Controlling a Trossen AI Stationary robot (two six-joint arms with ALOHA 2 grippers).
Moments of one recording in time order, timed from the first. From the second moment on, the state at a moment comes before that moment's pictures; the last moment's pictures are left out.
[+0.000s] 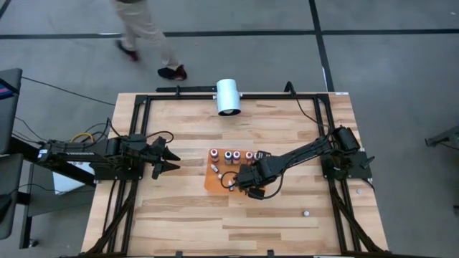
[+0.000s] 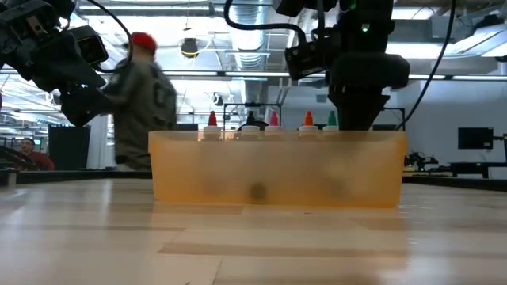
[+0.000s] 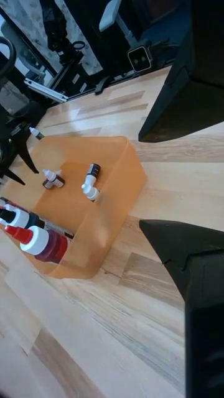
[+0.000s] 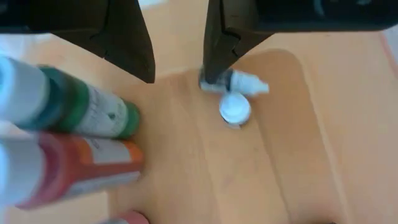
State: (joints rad) left arm 0.05 0.33 0.20 -0.27 0.16 -0.49; right arm 0.29 1.94 1.43 -1.04 0.23 0.45
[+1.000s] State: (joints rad) left arm 0.05 0.33 0.20 -0.28 0.16 -0.49; right arm 0.88 1.65 1.43 -1.34 0.01 1.45
